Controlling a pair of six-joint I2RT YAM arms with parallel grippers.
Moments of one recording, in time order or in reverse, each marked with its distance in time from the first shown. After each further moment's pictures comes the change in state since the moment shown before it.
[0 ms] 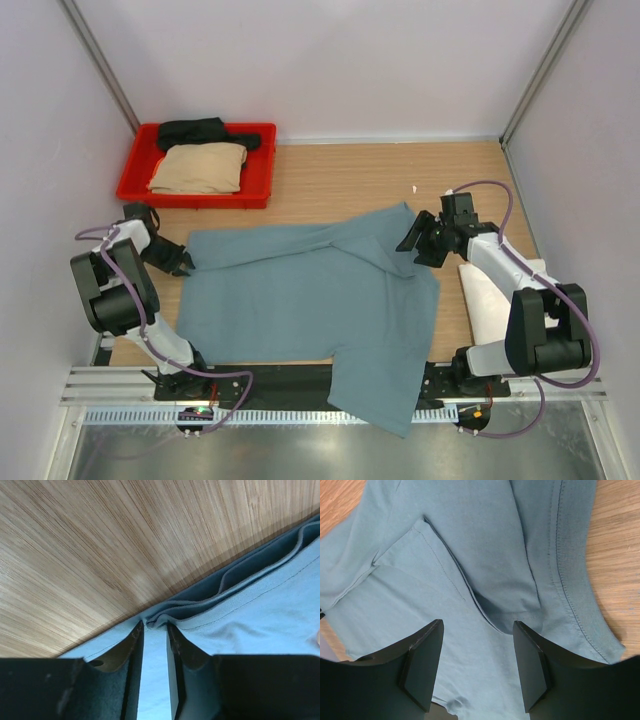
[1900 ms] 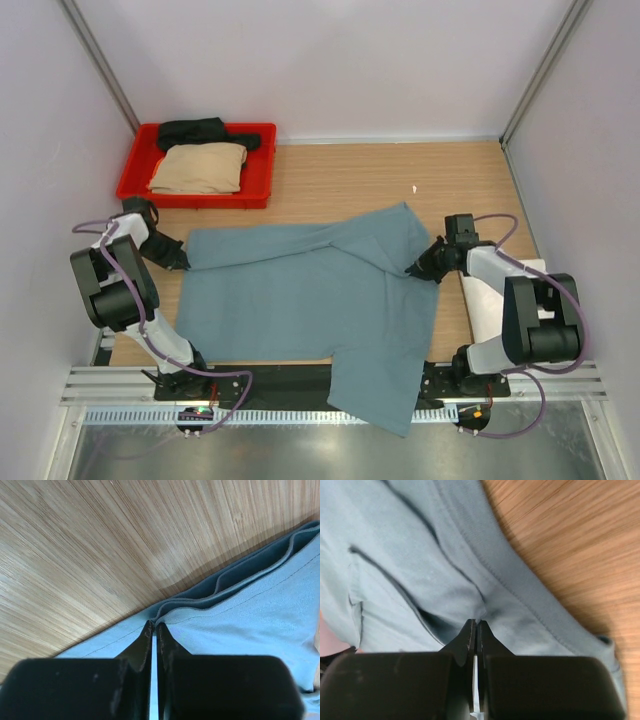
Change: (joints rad) left arm -0.006 0.031 0.070 -0.047 -0.036 0.008; right arm -0.067 0.065 -0.183 0.143 -0.006 0.287
